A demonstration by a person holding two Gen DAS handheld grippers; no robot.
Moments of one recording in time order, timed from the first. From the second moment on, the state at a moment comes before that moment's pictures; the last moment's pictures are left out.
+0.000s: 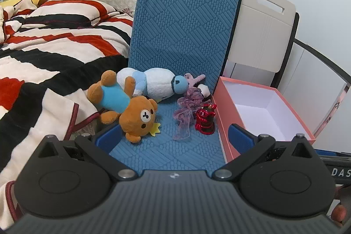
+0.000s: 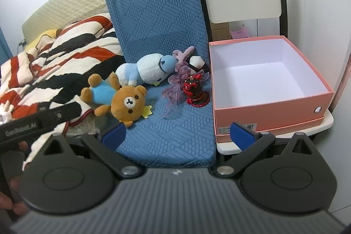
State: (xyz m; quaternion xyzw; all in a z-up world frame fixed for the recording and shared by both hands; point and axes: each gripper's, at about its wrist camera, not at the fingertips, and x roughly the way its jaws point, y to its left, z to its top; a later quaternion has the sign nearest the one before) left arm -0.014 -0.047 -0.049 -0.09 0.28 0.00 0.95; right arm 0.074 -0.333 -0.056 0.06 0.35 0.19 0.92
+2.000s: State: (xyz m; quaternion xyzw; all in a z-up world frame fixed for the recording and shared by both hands) left arm 0.183 0.042 -0.206 -0.19 0.39 0.08 0.89; right arm 0.238 -0.223 -0.159 -0.03 0.30 0.20 0.93
